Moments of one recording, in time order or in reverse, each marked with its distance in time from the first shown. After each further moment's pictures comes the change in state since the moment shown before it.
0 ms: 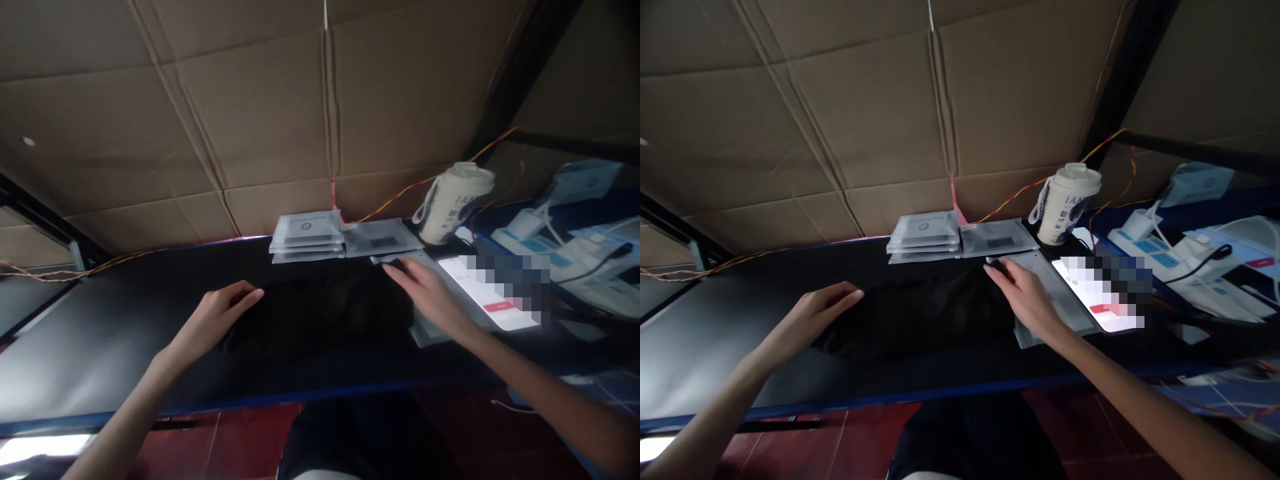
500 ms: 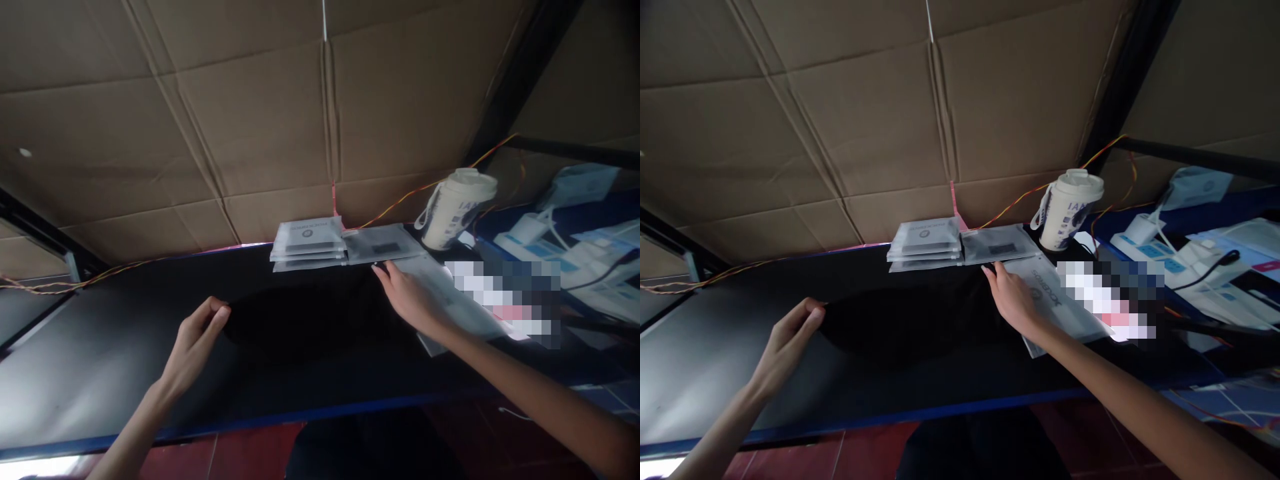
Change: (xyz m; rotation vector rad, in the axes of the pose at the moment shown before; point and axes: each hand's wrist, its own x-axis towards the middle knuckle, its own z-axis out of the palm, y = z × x) left_hand -0.009 -0.038 0.007 -0.201 0.339 0.017; right_hand 0.032 0.021 0.041 -0.539 0.034 -0.035
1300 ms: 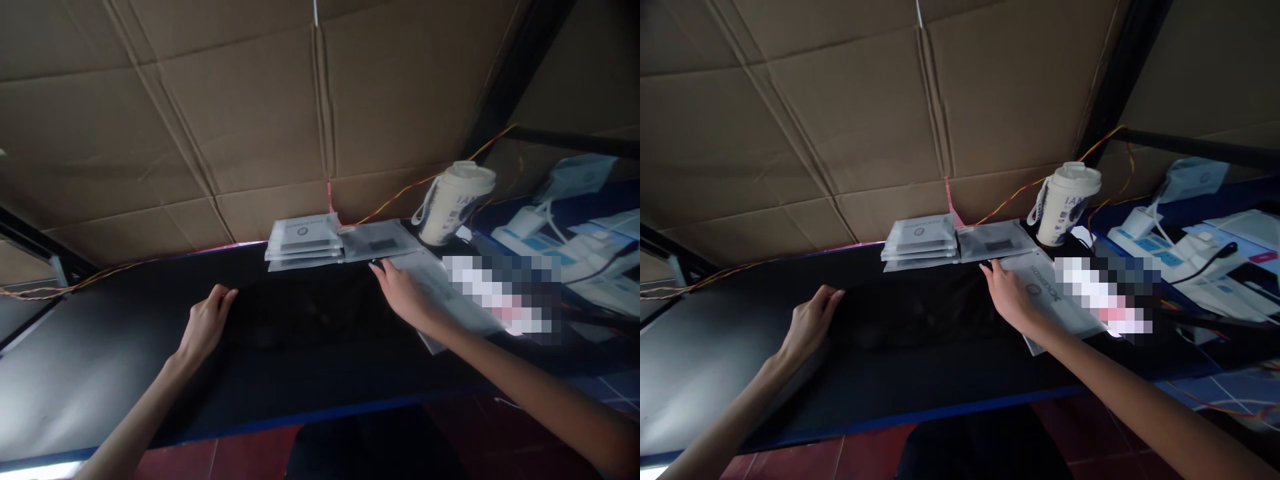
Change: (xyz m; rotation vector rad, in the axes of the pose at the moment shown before) left_hand 0.036 -0.032 0.023 0.388 -0.005 -0.040; right_hand 0.004 0.003 0.010 -0.078 0.022 -0.008
